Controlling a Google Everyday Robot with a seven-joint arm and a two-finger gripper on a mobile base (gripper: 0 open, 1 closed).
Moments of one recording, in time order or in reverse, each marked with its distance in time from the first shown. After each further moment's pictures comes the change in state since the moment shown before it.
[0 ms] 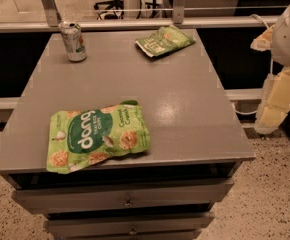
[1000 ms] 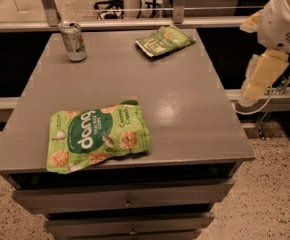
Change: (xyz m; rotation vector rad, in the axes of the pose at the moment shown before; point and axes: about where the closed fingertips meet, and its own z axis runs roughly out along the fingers) arm -0.014 -0.061 0.019 0.084 -0.084 -0.034
